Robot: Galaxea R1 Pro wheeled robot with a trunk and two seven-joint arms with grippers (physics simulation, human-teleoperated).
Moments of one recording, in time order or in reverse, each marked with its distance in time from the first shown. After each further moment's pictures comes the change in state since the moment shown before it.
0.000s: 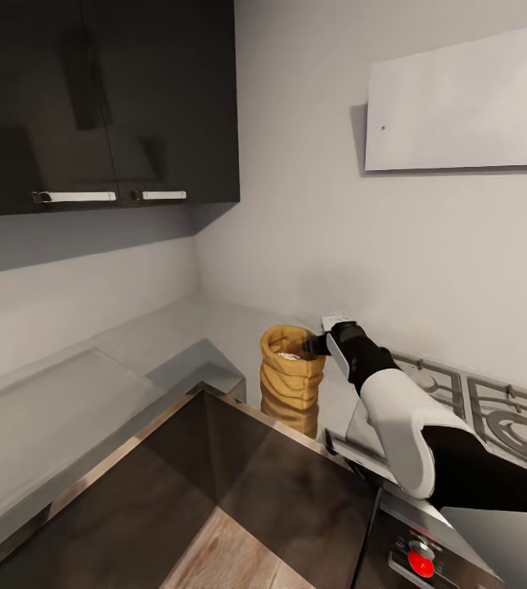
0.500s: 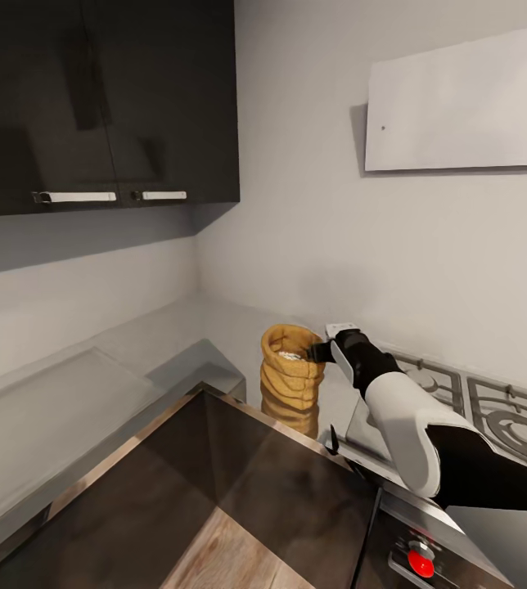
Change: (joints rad) left arm 0.000 0.000 0.000 0.000 0.000 0.000 0.000; right arm 0.002 -0.026 0.000 0.064 -0.002 -0.040 0.000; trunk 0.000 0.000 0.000
